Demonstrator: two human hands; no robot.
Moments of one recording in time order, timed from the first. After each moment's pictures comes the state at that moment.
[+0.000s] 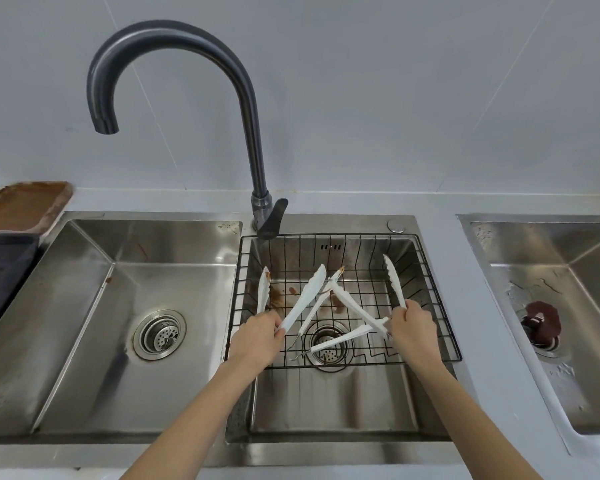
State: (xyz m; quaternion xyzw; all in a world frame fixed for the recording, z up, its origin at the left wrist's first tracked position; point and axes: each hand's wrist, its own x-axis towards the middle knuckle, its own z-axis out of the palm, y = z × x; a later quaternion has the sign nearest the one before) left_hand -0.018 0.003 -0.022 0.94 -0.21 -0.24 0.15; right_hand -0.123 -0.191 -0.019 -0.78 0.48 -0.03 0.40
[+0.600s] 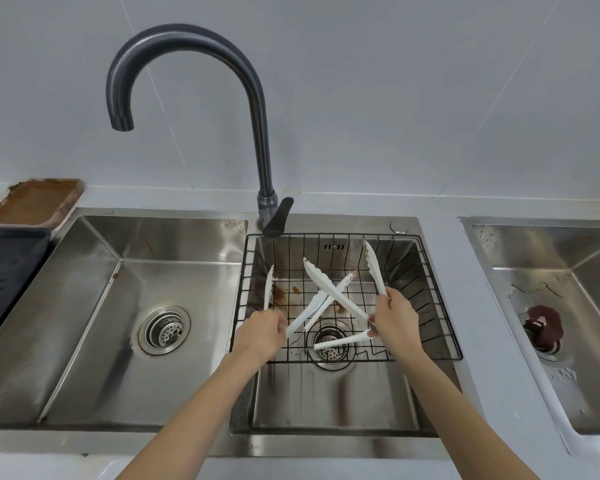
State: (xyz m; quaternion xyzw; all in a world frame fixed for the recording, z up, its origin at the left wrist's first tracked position) left_hand -0.018 0.006 -0.021 0.93 -0.19 -0.26 0.15; right_hand -0.108 -0.164 0.011 -0.75 0.44 -0.06 0.49
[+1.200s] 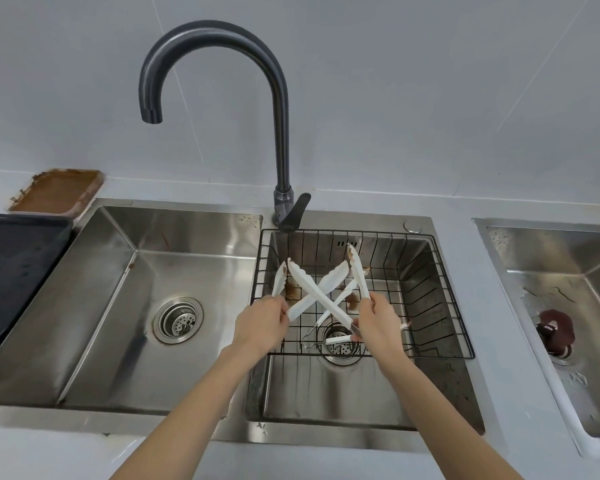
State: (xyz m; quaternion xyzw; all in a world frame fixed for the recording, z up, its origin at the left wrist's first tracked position) left_hand -0.013 0.025 -0.012 0.94 -0.22 -0.19 0.17; right_hand -0.102 -0.116 0.023 -0.72 0.42 -0.03 0.55
